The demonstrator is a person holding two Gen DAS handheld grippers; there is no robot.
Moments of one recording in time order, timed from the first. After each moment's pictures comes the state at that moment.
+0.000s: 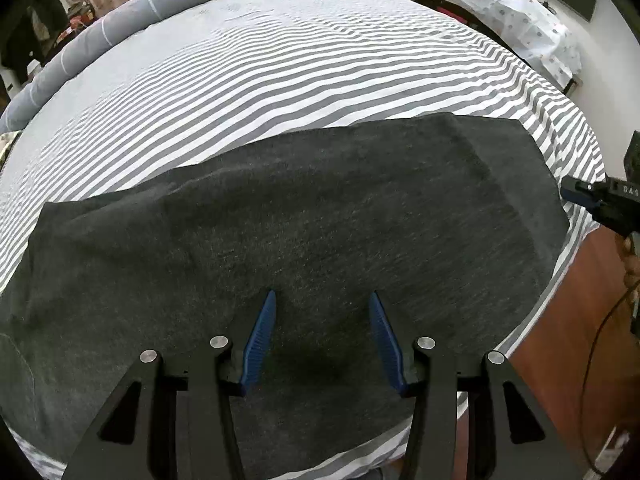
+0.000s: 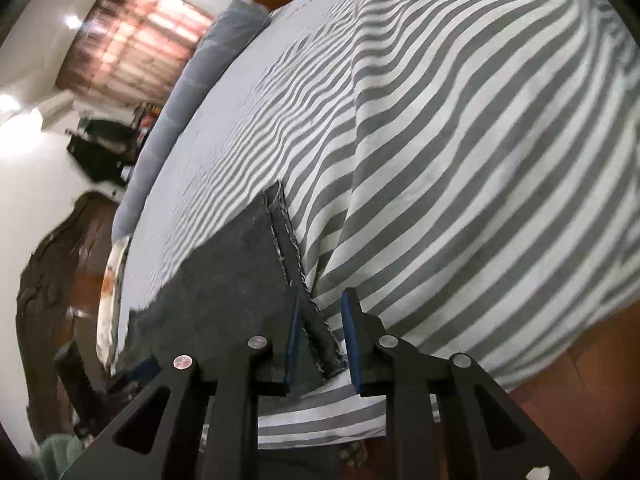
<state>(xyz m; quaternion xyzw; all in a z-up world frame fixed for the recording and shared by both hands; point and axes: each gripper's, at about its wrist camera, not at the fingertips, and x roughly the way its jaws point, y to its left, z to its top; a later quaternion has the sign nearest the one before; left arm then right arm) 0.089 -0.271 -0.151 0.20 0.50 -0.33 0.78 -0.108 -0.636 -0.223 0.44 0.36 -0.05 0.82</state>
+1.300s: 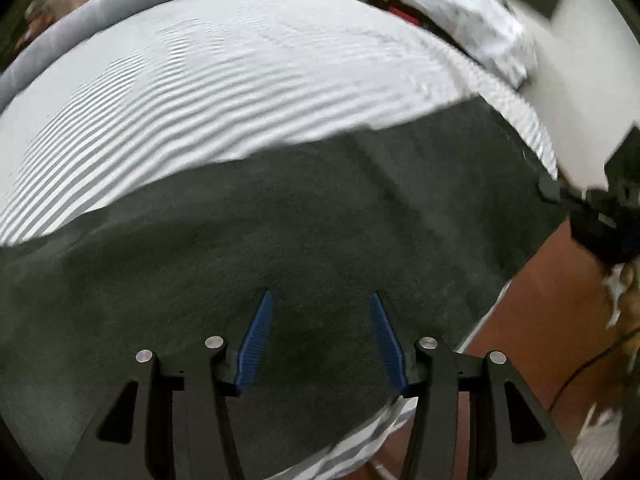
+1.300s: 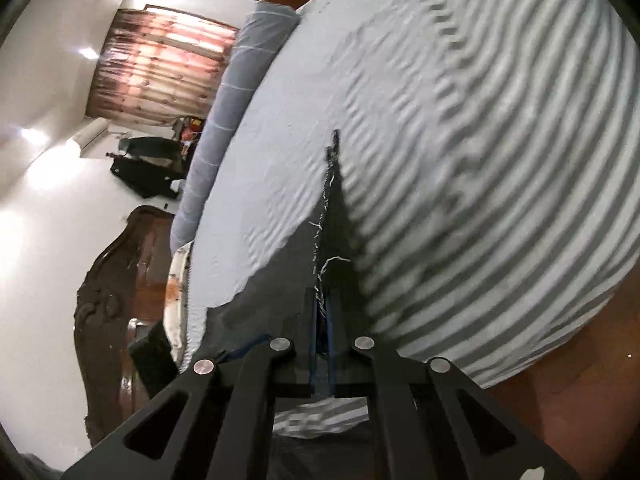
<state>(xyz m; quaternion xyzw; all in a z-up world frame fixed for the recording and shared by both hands) 0.089 -0.310 -0.139 0.15 0.51 -0.41 0.74 -0.105 -0.581 -0.160 0.52 0.30 0.01 0.80</state>
